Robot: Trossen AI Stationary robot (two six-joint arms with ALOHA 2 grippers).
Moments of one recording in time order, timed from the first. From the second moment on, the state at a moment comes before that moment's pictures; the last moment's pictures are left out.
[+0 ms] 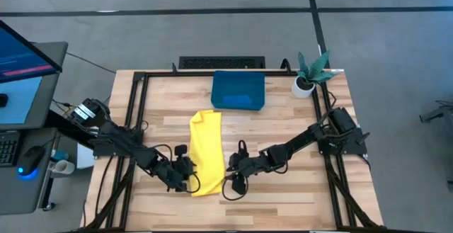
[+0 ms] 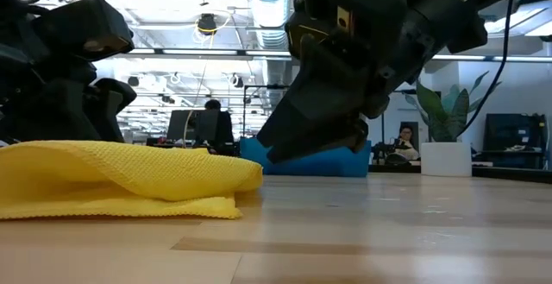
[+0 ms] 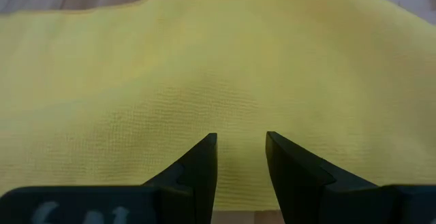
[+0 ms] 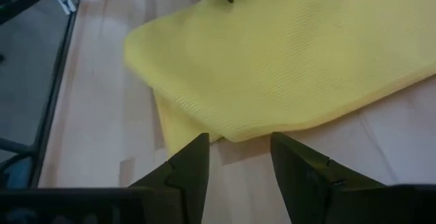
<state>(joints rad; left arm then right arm) -0.61 1.56 0.56 0.04 -0.50 -0.50 0.38 1.95 1.00 0.26 0.13 0.59</state>
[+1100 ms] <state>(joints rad) -0.61 1.56 0.56 0.04 -0.51 -0.51 0.45 1.97 1.00 0.28 0.35 0.68</state>
